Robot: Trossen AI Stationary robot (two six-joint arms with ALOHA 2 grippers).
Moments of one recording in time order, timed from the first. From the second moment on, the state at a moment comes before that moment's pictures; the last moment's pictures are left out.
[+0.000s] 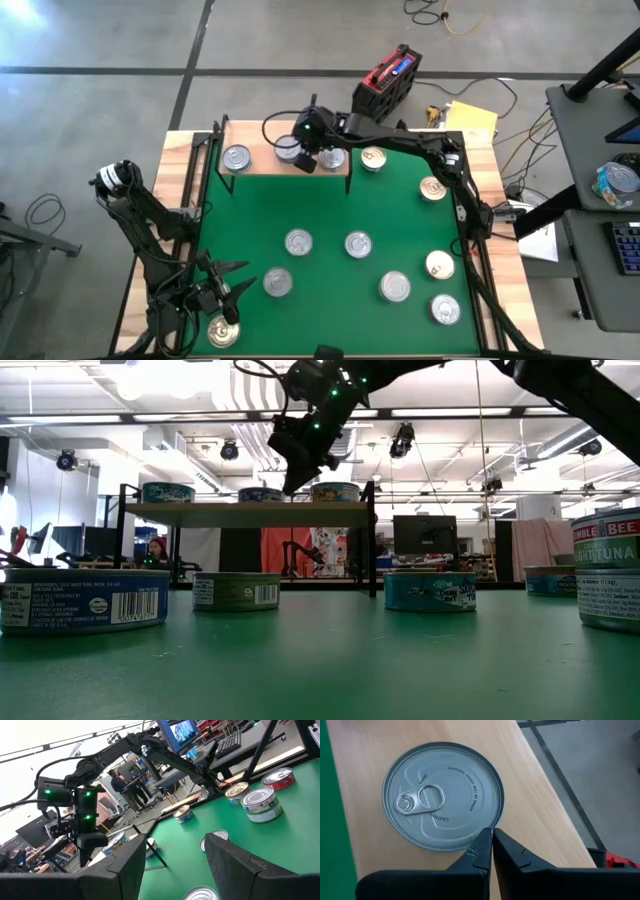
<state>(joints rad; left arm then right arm) -1.13 1.37 0.69 0.40 -1.57 0.25 -0.34 2.19 2.14 -0.76 0.19 -0.10</state>
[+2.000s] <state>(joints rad) -1.12 1.37 0.69 0.40 -1.57 0.25 -0.35 2.20 2.13 -0.69 0.11 -0.14</state>
